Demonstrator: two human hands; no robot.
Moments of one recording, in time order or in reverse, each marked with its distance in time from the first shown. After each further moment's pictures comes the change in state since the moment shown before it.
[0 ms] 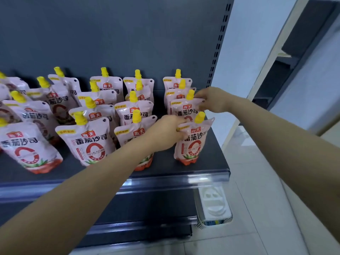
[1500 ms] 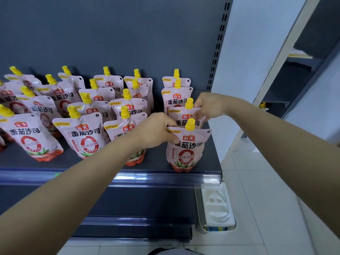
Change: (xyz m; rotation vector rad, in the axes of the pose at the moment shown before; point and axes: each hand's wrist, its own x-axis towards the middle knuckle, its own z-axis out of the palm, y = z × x) left_hand -0.004 0.017 0.005 -0.075 0.004 -0.098; right_hand -0.006 0.022 0.002 0.180 -0.209 -0.117
